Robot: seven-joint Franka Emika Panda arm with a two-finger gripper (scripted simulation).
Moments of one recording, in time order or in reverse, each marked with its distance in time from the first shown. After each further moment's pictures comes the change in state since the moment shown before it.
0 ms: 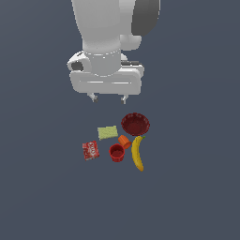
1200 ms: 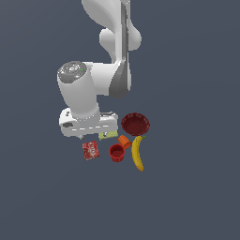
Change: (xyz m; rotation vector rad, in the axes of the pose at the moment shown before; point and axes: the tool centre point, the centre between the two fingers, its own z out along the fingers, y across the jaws) arm 0.043 0.073 0.158 -0.023 -0.024 -0.264
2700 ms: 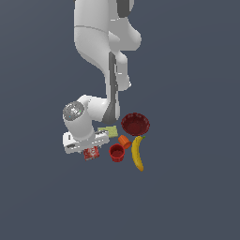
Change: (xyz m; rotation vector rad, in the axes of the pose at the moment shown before) arm -0.015 0.042 0.137 -0.008 -0.018 -0.165
